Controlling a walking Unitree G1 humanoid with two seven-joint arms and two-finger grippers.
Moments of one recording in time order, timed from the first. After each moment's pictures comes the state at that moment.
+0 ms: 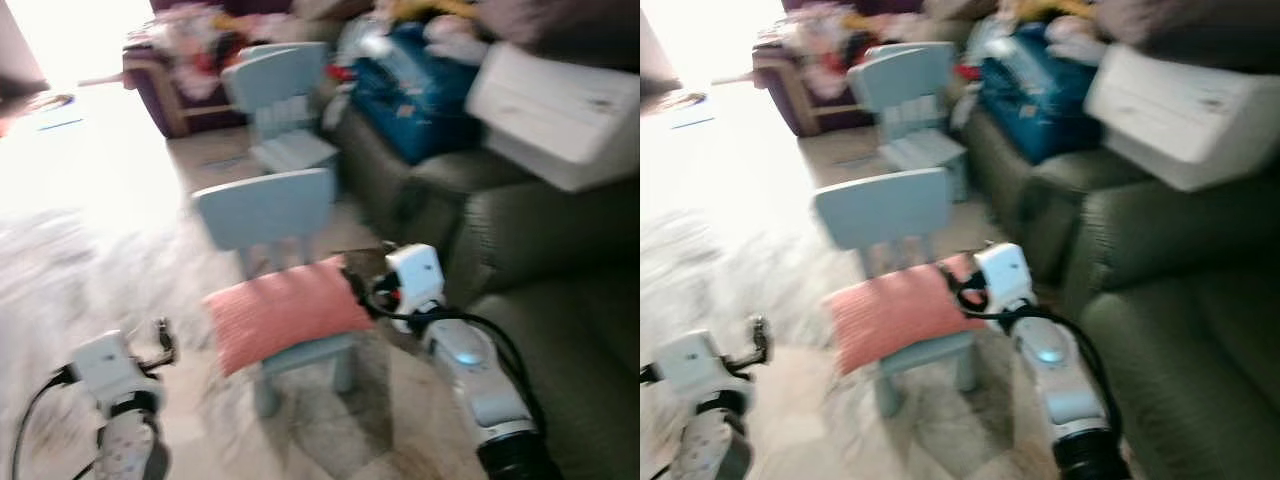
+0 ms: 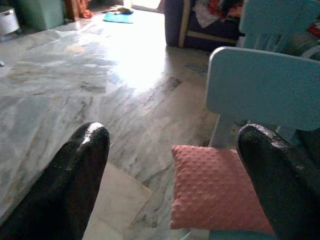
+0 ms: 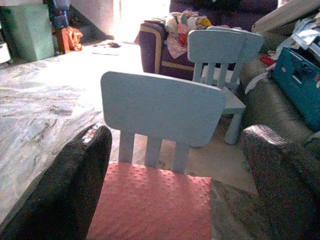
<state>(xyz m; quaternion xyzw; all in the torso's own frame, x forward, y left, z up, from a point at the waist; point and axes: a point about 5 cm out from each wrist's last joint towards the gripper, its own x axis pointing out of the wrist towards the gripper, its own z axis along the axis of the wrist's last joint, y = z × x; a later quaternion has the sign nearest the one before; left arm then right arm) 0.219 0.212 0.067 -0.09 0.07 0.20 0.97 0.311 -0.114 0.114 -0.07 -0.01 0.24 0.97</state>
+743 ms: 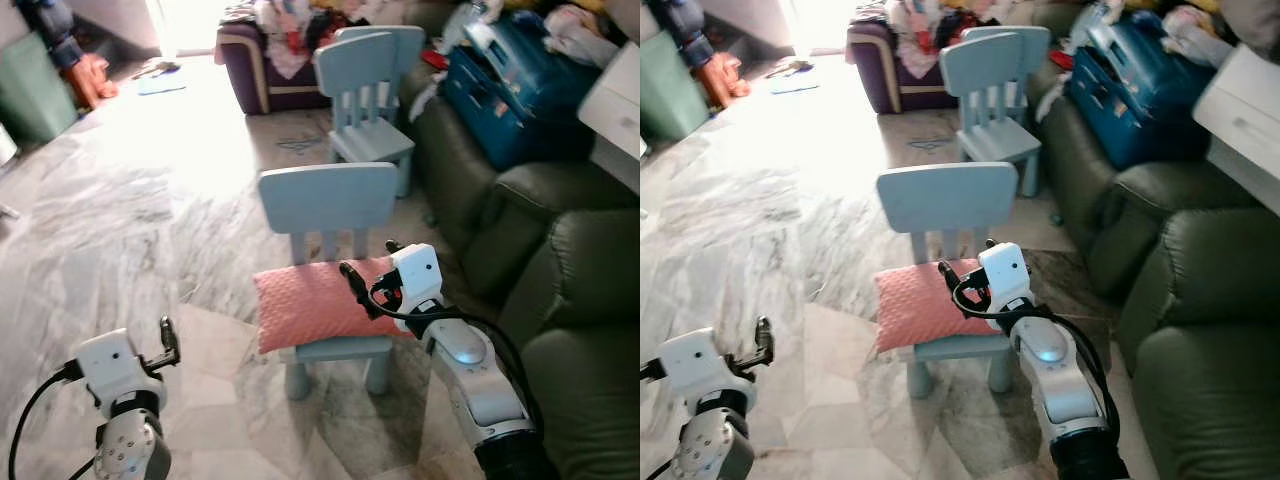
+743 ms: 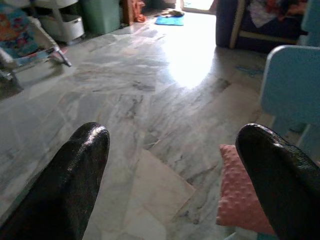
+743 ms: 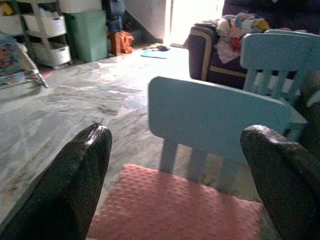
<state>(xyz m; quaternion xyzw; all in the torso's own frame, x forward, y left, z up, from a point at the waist) 0.219 0.211 0.068 -0.06 0.07 0.20 0.98 0.311 -0.111 0.115 -0.07 -0.01 0.24 0.97</state>
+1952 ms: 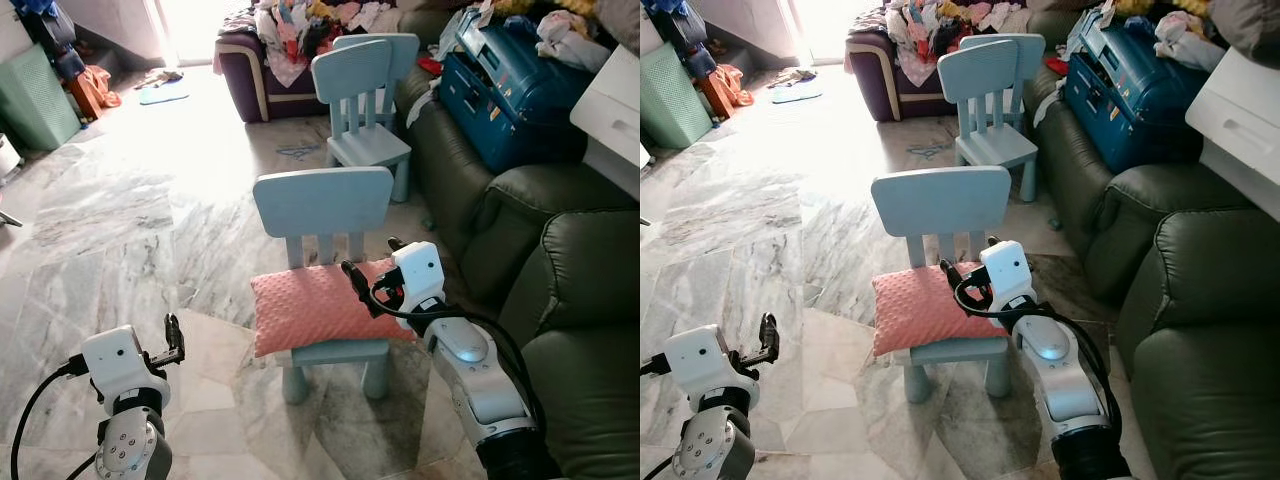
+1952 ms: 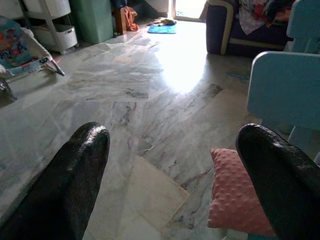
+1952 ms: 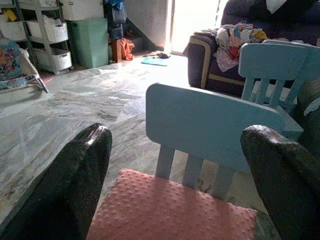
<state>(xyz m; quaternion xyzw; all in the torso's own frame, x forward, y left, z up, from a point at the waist) 0.221 0.210 0.070 -0.06 0.06 0.18 0.98 0.312 -0.110 0.117 -0.07 -0.02 0.24 0.97</state>
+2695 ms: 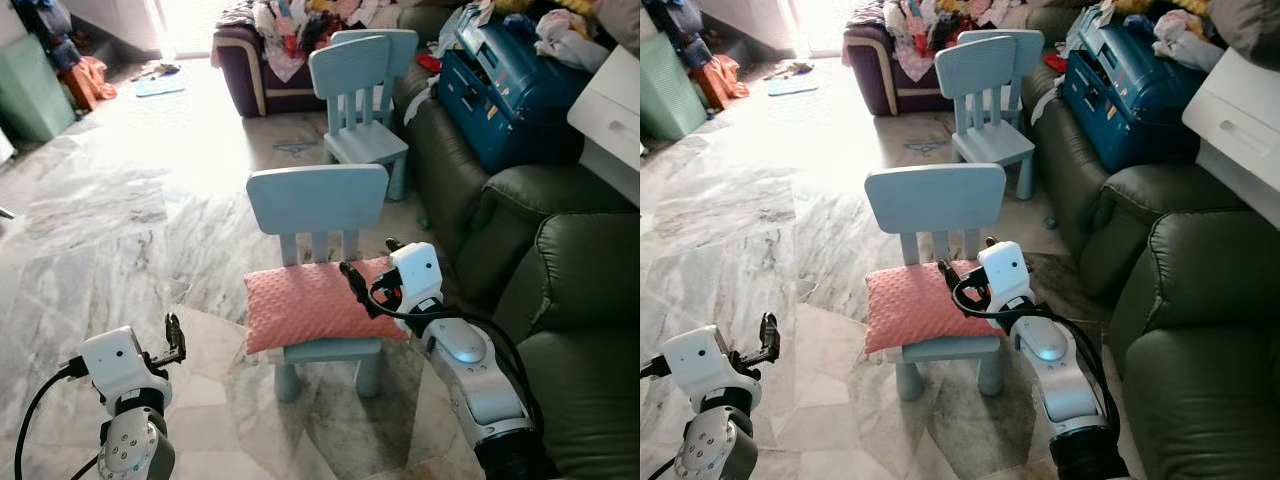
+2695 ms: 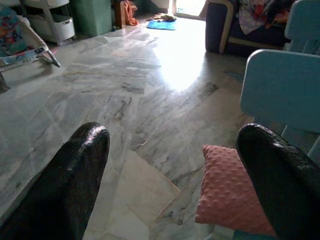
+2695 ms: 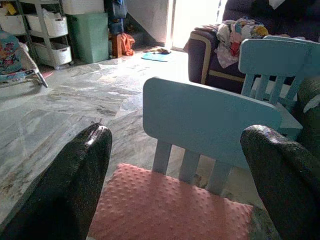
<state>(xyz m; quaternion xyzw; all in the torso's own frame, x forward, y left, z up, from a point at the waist) 0.220 0.208 0.070 -0.07 0.06 0.18 0.98 0.312 -0.110 0.117 -0.07 -0.02 0.24 0.97</state>
